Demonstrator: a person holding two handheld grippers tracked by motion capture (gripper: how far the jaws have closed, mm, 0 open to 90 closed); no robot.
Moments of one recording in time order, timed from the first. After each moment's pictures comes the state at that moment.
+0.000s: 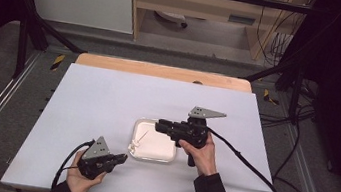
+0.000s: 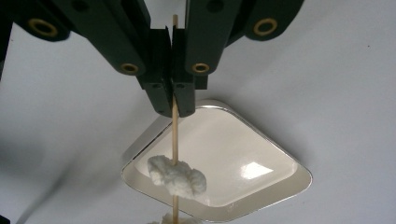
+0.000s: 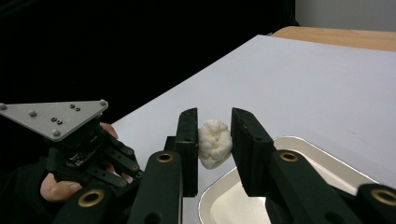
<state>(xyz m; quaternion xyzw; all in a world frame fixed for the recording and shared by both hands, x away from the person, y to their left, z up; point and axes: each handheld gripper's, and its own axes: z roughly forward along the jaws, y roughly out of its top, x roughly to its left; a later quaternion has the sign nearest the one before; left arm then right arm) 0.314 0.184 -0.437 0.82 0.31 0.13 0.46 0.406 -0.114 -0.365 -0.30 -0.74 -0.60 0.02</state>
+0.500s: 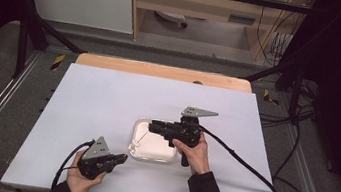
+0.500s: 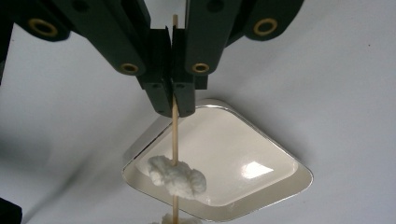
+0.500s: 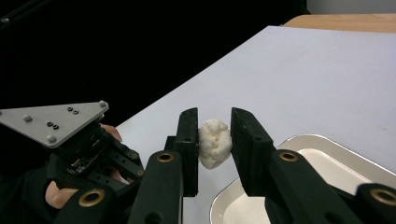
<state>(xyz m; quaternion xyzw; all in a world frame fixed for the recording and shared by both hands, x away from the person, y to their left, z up) 0.314 0.183 -0.437 0.82 0.31 0.13 0.46 0.411 -0.098 -0.375 -0.30 -0.74 -0.60 0.05</state>
